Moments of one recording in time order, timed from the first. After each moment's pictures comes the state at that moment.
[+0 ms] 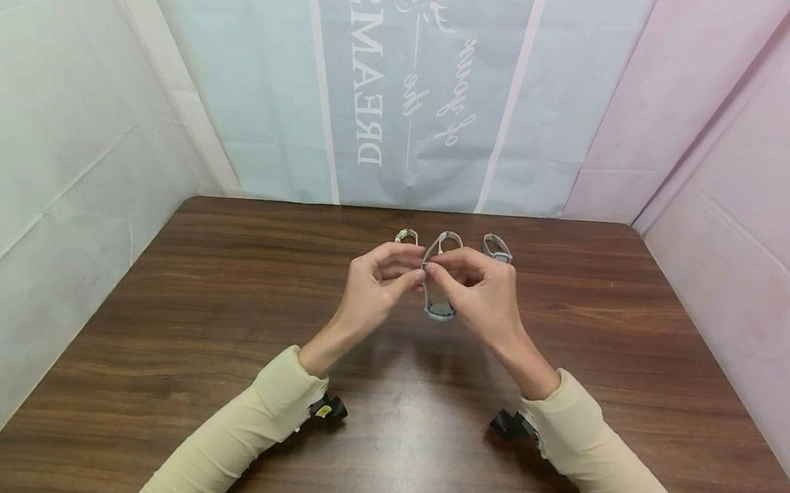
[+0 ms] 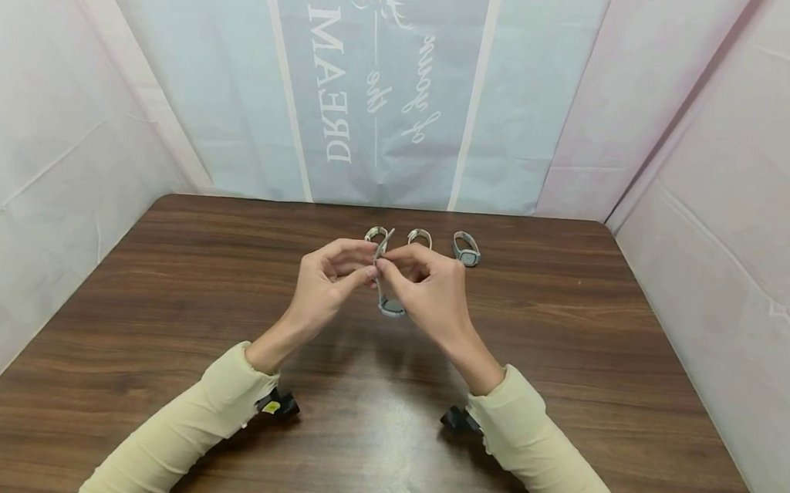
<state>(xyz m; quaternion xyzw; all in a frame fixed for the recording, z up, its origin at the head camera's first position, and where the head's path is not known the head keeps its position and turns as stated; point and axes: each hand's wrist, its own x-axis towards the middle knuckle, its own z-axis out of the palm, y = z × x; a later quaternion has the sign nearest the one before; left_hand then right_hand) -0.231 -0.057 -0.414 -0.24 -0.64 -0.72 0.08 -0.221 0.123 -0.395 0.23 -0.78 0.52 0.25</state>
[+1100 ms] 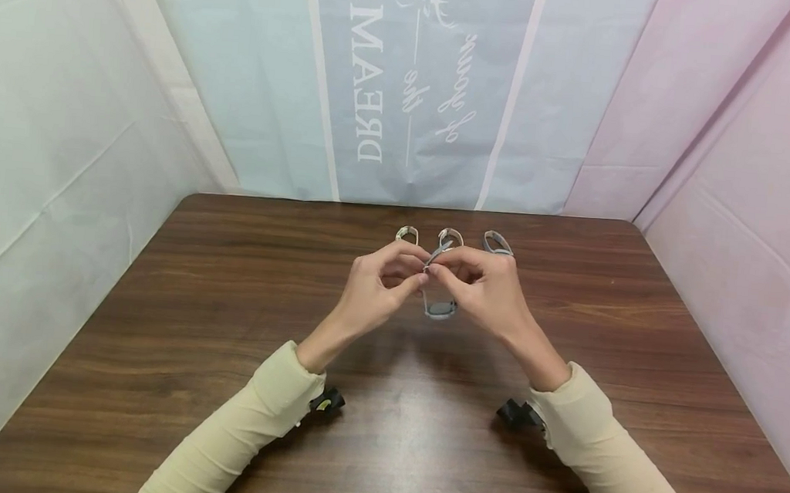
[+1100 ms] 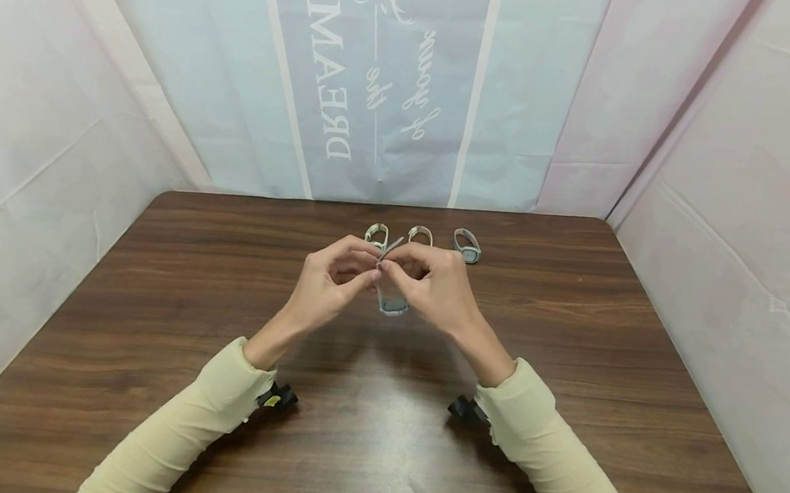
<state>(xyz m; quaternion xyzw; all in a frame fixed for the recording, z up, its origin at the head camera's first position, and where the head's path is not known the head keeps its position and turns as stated) -0.235 -0.062 -0.415 -0.30 -0.72 -0.61 0.13 -0.231 0.135 -0.392 0.28 -0.81 0.46 0.24</state>
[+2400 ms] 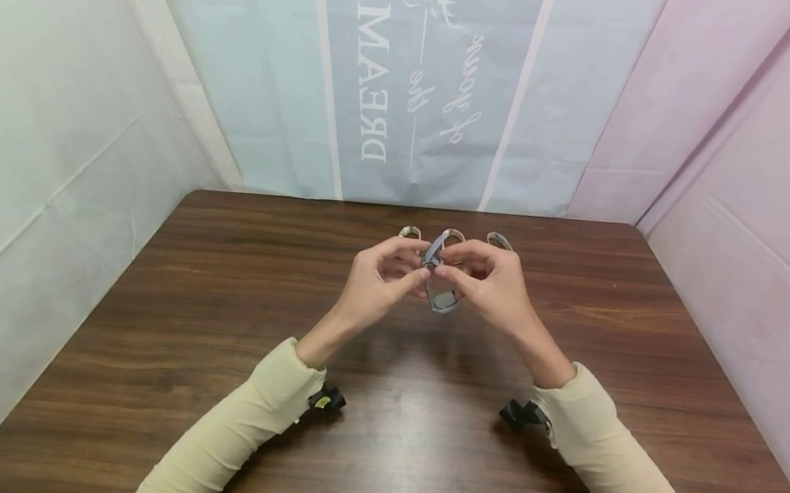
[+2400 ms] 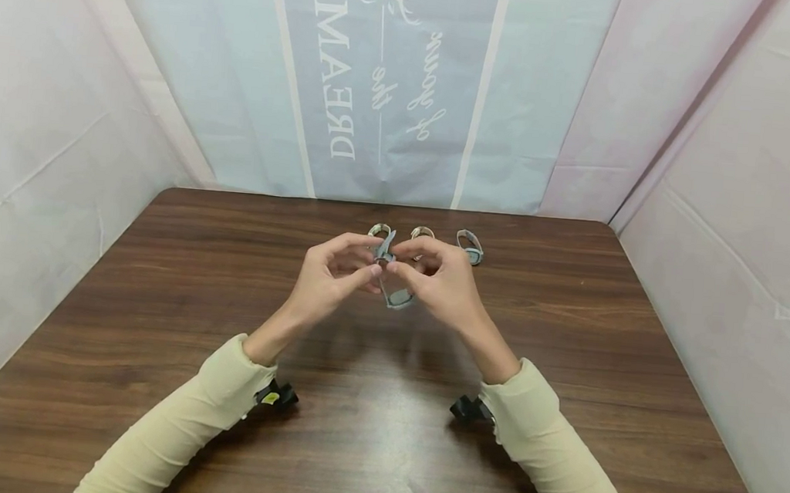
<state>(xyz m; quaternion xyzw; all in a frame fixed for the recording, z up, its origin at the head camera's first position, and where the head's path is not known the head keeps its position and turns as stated) -0.236 -0.066 -0.410 -0.28 -0.66 -0.69 0.05 -0.234 0.138 -0.391 0.25 -0.77 0.57 0.13</state>
